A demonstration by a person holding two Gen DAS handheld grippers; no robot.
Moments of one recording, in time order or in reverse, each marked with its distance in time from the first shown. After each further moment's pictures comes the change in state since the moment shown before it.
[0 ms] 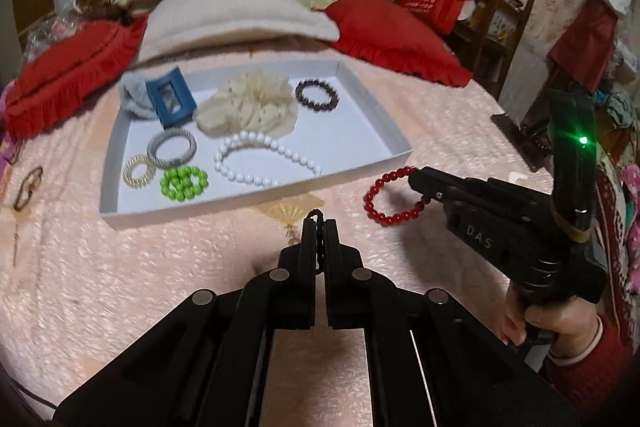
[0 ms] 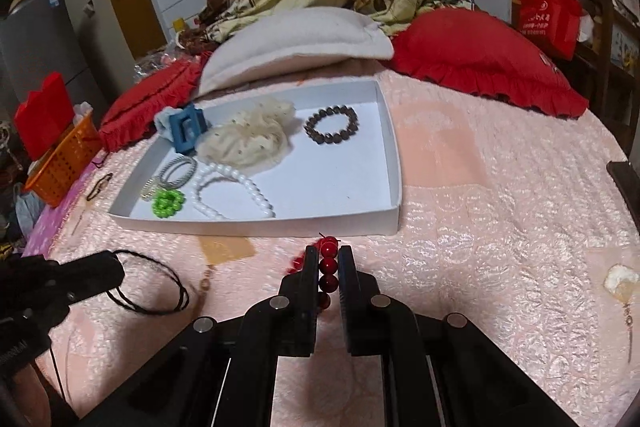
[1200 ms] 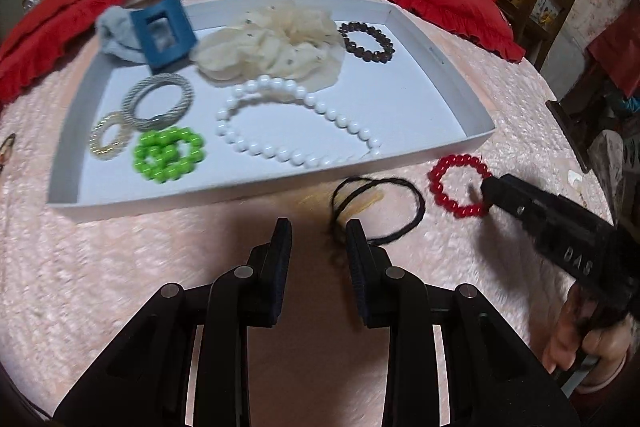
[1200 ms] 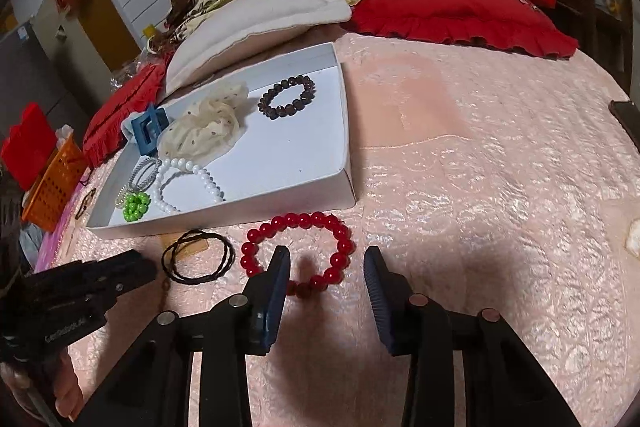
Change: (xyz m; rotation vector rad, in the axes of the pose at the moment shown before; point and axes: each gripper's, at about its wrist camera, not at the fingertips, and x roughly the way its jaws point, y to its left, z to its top) left arm 0.097 0.027 0.000 -0.082 0.161 0.063; right arm 0.034 -0.043 -0.014 0.125 0.077 0.008
